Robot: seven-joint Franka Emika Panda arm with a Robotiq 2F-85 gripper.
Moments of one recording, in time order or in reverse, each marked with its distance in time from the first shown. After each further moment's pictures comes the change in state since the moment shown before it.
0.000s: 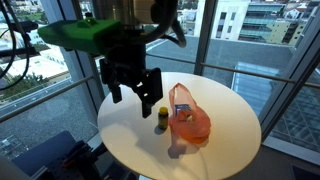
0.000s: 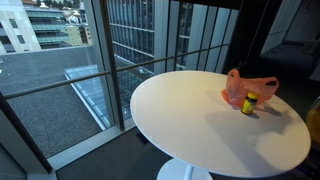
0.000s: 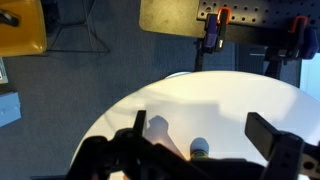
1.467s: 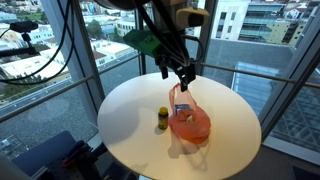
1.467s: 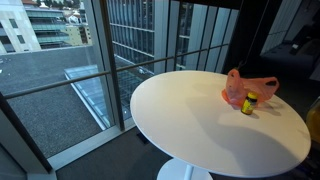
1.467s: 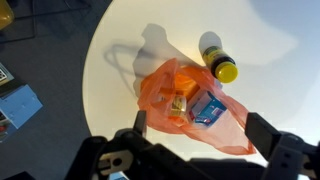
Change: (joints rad) arm 0.026 0.364 0.058 0.187 0.213 0.392 0.331
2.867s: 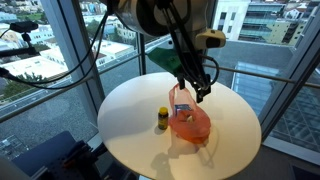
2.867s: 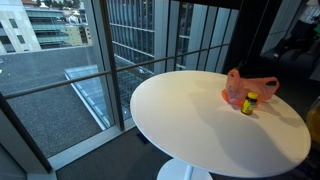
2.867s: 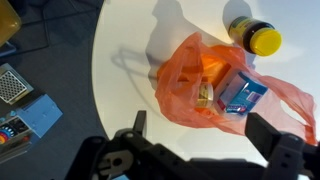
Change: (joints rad) arm -0.027 0.227 0.001 0.106 -0.007 0.118 0.100
